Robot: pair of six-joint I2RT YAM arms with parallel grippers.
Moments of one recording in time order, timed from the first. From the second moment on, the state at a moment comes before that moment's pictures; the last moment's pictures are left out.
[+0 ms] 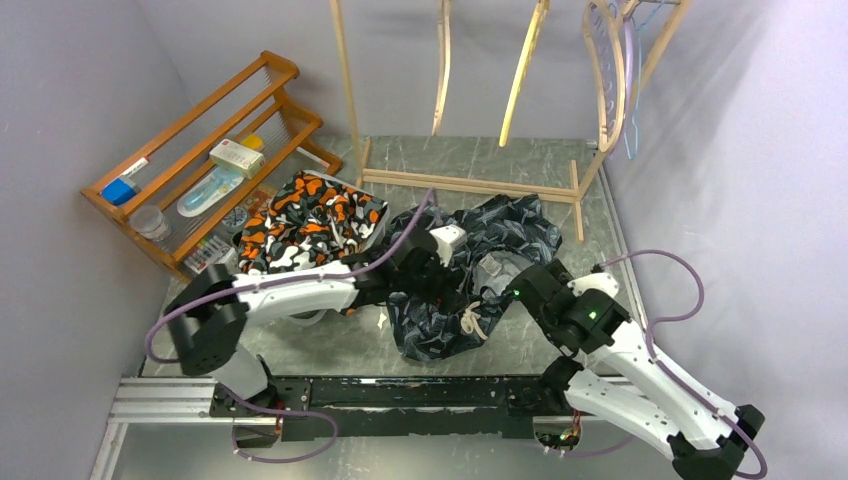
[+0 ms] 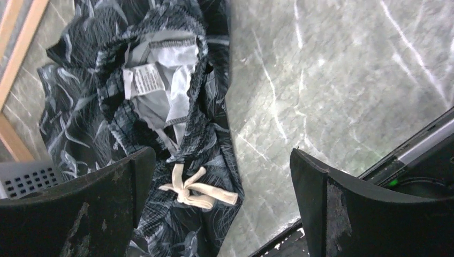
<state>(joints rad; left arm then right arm) -1.04 1.54 1.01 -0.10 0.09 -0.43 0.76 0.74 0.77 -1.24 0.67 1.59</state>
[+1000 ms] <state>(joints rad) -1.12 2.17 1.43 0.02 -0.15 -0.24 0.76 0.44 0.74 -1.36 0.76 1.81</state>
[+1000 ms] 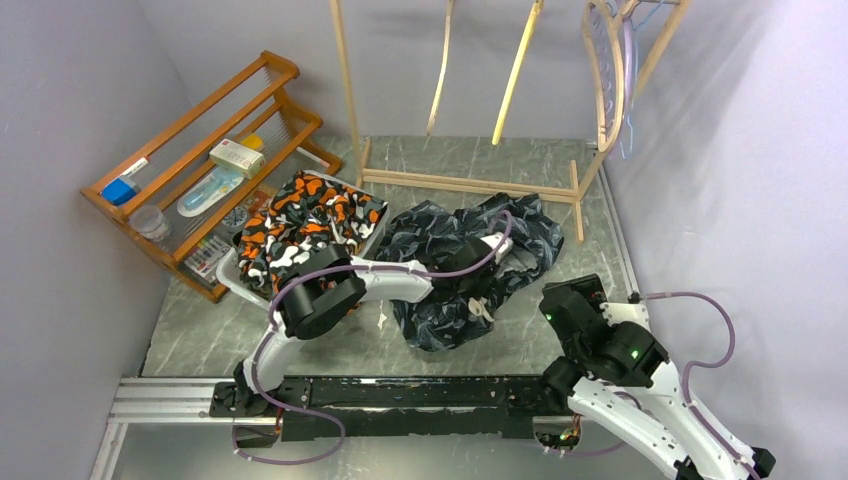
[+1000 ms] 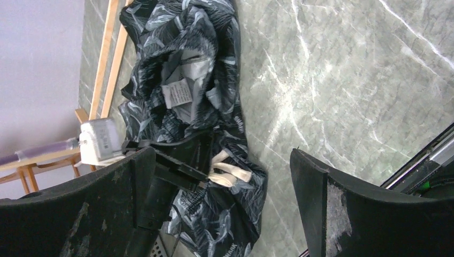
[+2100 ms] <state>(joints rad) -0.99 1.08 1.30 -0.47 -0.80 -0.34 0.76 0.45 0.67 -1.29 0.71 1.81</state>
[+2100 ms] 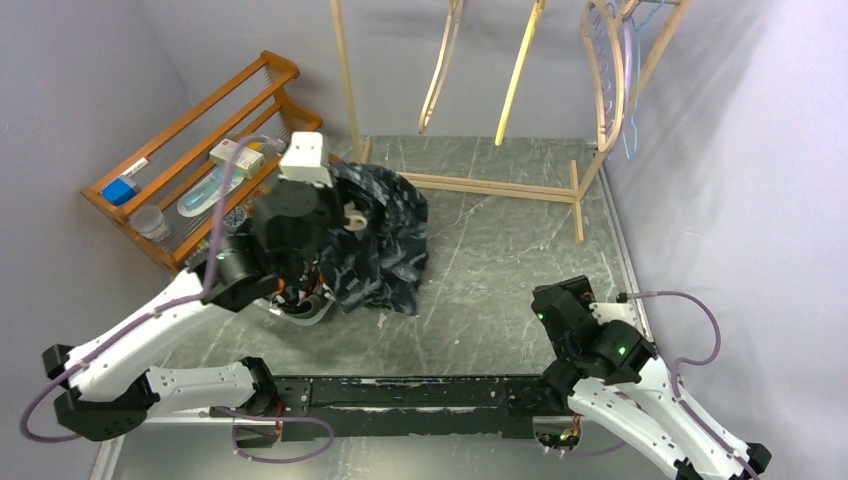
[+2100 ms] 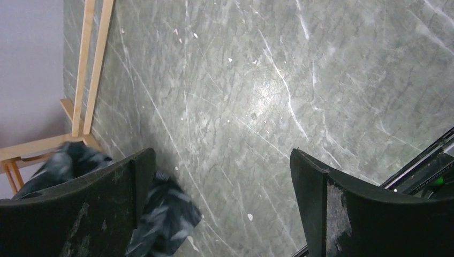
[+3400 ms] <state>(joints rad) -0.23 1.12 1.17 -0.60 -0.60 -0.09 0.76 0.56 0.61 -1.09 0.61 1.65</state>
